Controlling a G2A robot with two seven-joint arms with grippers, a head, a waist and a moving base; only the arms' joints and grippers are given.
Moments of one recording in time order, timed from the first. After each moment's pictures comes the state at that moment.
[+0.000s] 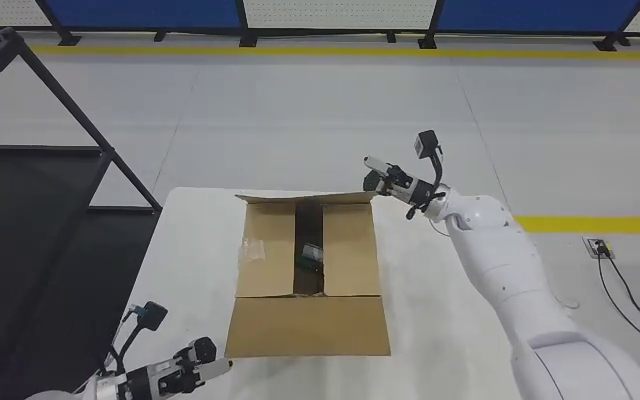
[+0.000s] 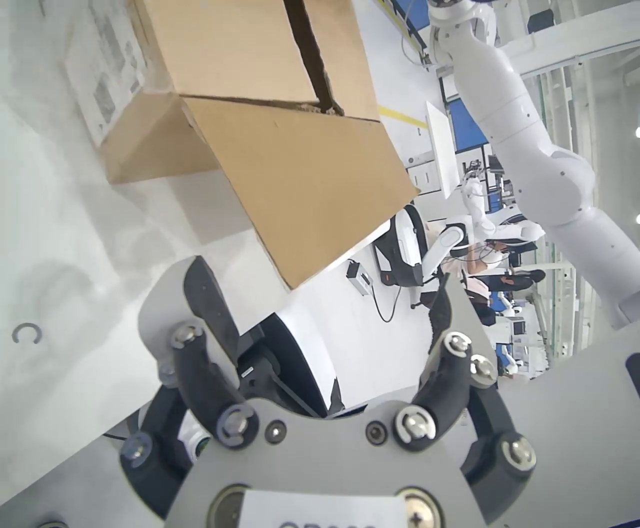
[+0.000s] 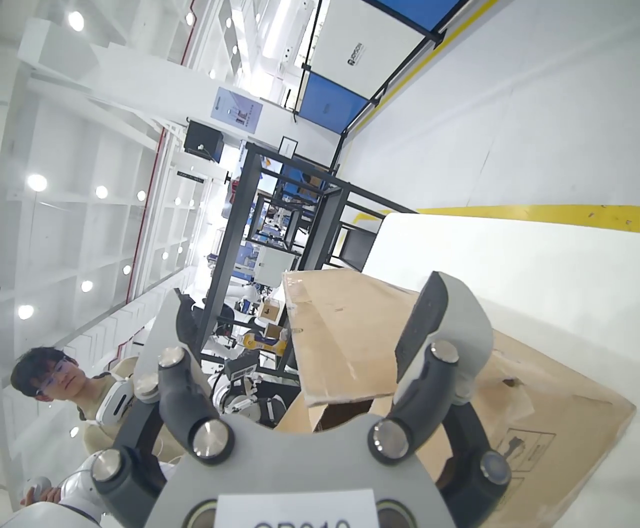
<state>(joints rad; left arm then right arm) 1.63 -1.09 -1.90 -2.05 -0.03 -0.26 -1.22 -0.14 -1.46 1.21 -0.32 0.21 -0.64 1.00</state>
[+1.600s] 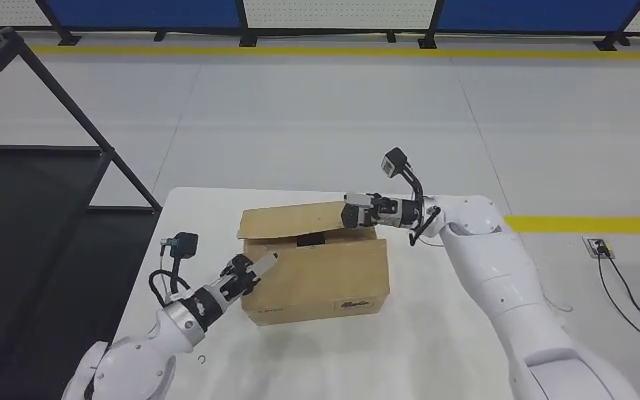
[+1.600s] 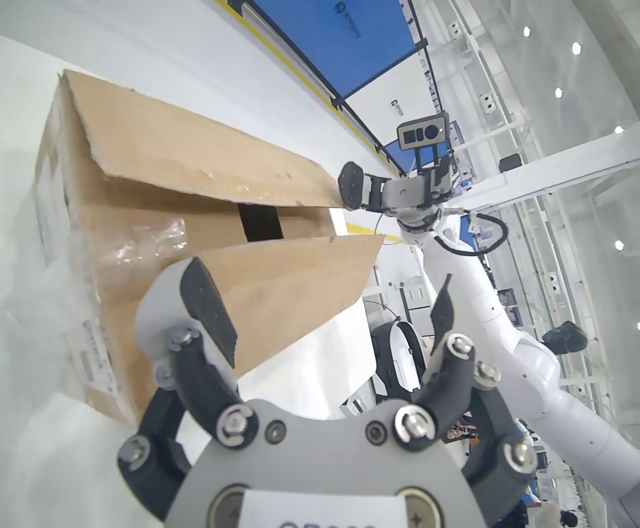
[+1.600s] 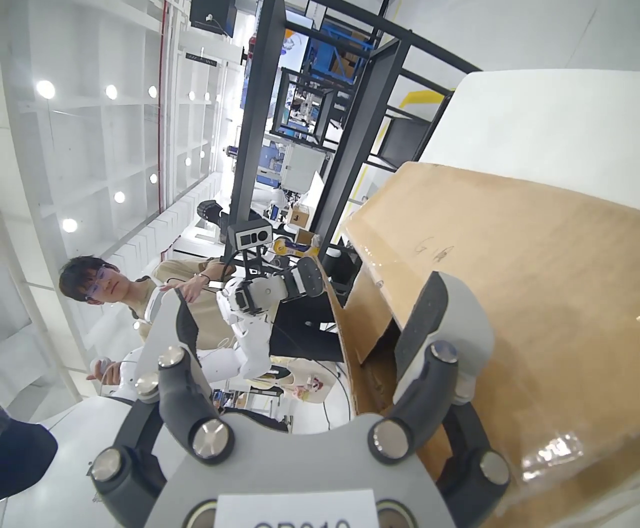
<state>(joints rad) 1.27 -1.09 -1.47 -2.03 0.17 0.12 -0.58 -0.25 -1.44 1.17 -0.55 0.36 -0.47 1.35</state>
